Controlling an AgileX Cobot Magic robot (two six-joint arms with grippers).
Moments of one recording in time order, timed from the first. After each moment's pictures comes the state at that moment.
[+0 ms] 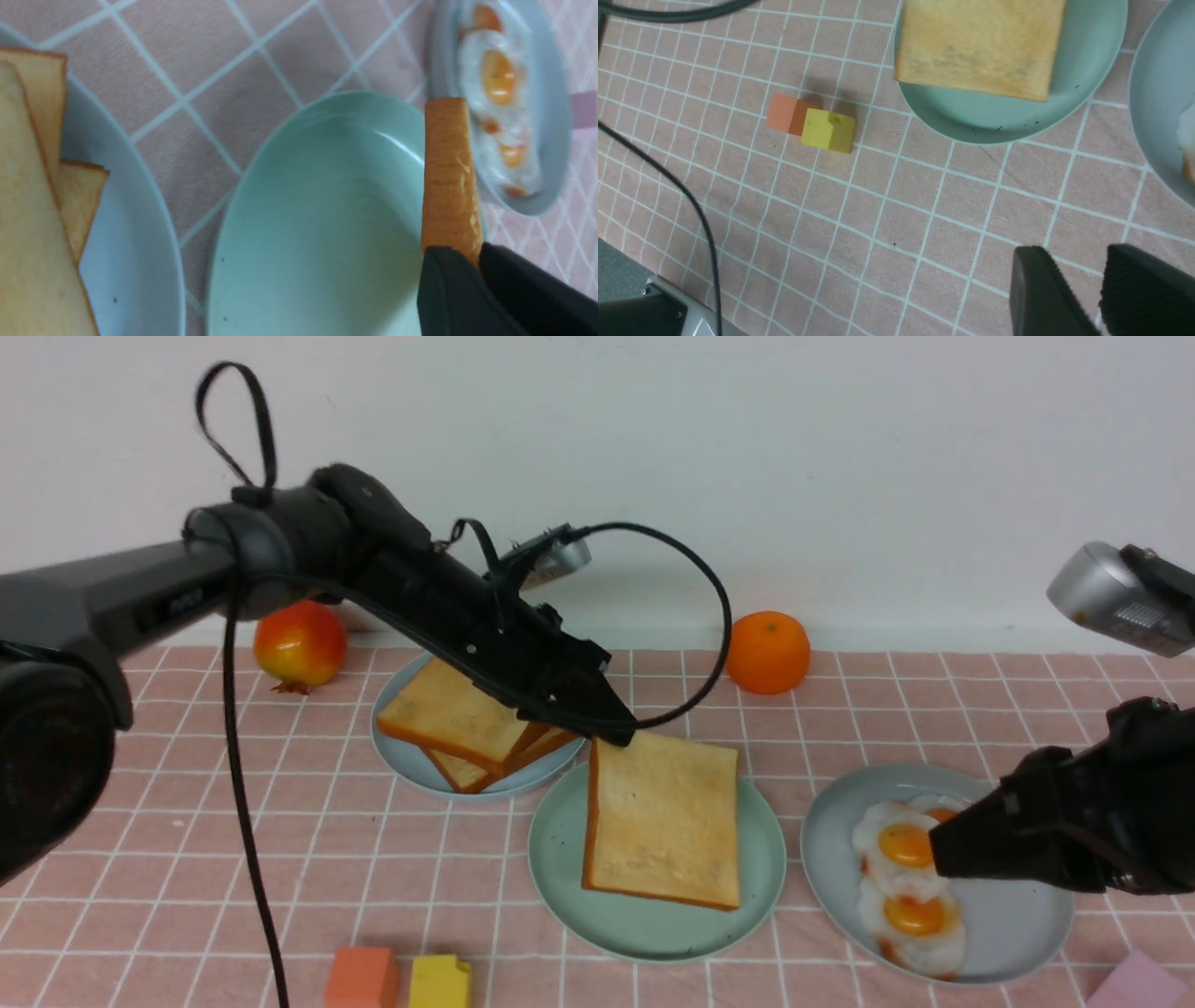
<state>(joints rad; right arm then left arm) 0.21 1.11 -0.88 0.65 0.90 -0.28 -0.27 2.23 -1.80 -0.93 1.06 0.65</state>
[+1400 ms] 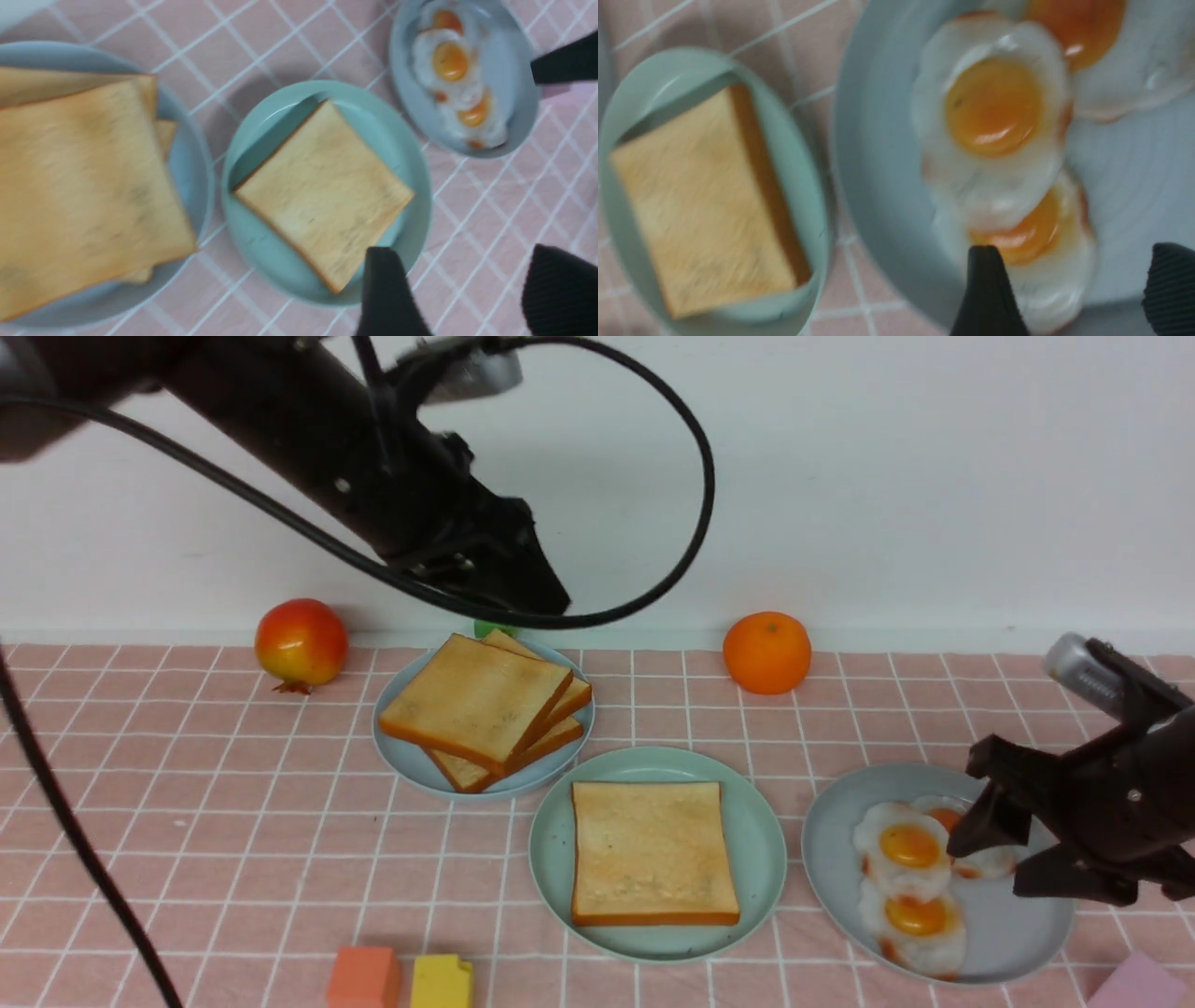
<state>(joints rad) -0.02 1.61 -0.88 0.62 0.60 -0.09 -0.26 1.82 -1.80 -0.59 1.19 0.45</state>
